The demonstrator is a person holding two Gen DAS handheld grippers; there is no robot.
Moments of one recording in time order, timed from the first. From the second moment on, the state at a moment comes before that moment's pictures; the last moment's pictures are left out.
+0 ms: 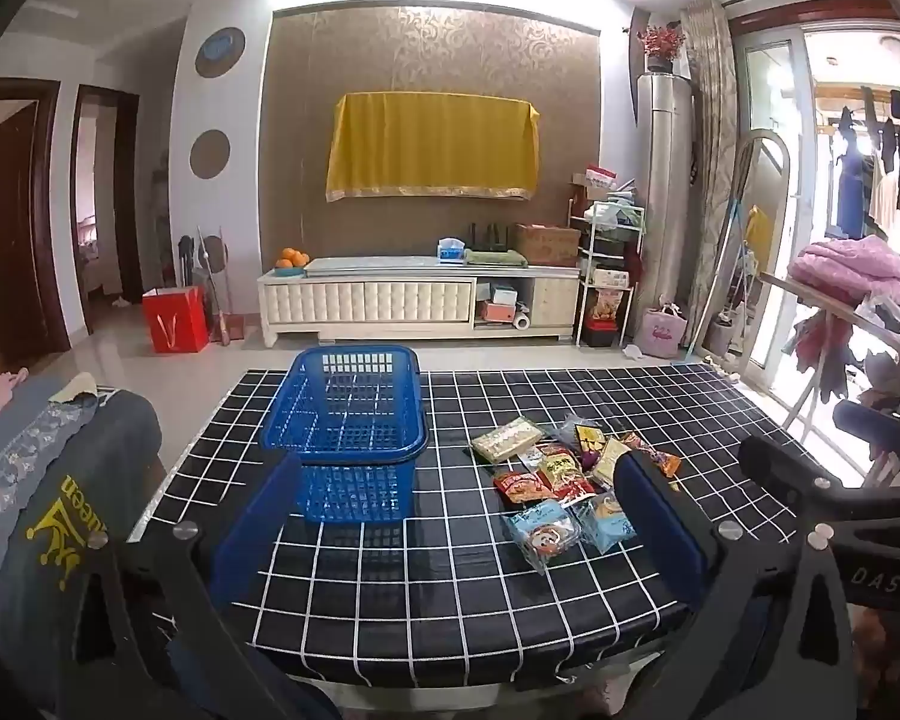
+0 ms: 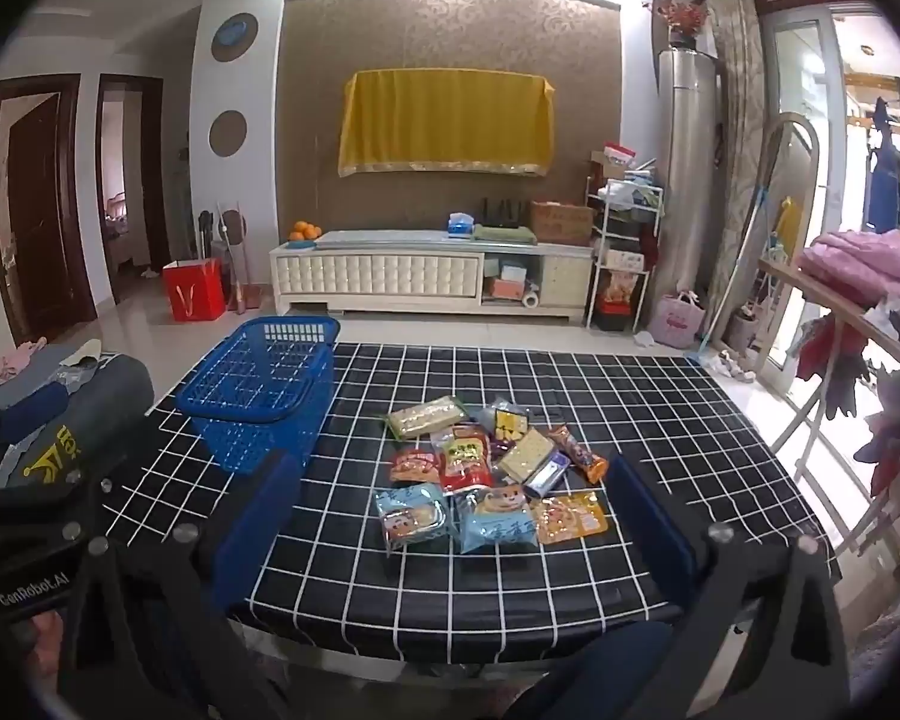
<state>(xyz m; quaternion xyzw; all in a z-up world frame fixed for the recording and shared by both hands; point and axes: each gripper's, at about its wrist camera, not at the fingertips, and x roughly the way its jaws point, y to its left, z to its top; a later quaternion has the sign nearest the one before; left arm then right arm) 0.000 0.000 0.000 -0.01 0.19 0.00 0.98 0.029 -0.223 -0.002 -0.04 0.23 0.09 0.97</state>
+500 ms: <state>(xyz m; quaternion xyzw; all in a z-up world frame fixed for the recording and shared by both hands) -0.001 0.002 -0.005 -0.03 0.21 0.00 0.98 0.030 -0.213 -0.009 -0.04 0.24 0.09 0.96</state>
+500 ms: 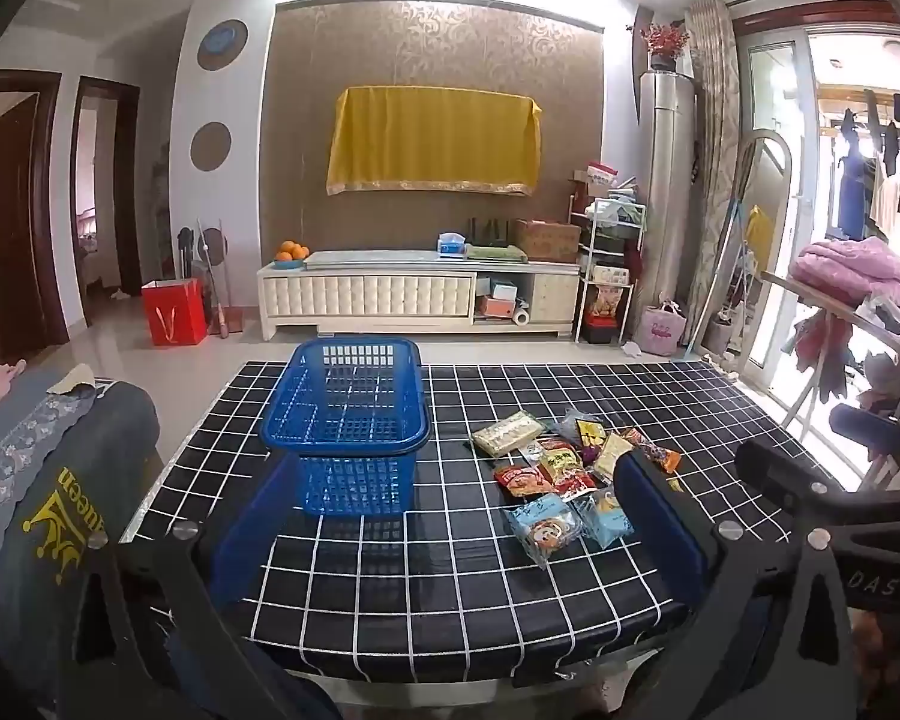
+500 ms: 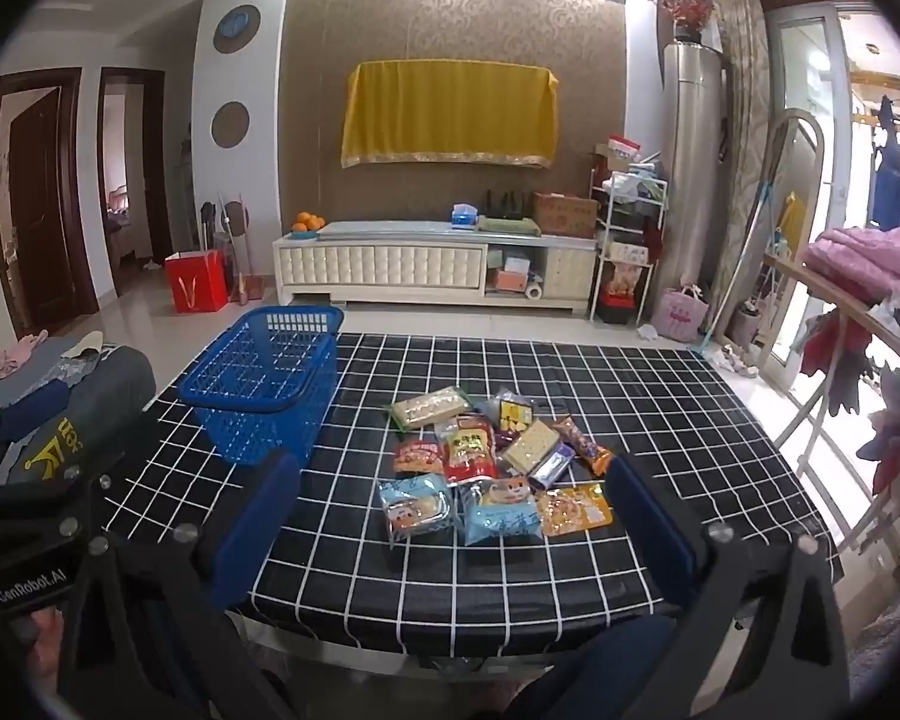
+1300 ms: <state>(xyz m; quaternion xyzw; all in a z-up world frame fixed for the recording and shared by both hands) -0.002 0.005 -0.005 -0.03 0.22 0.00 0.98 0.032 -0.213 -0.011 -0.04 0.26 0.10 0.96</state>
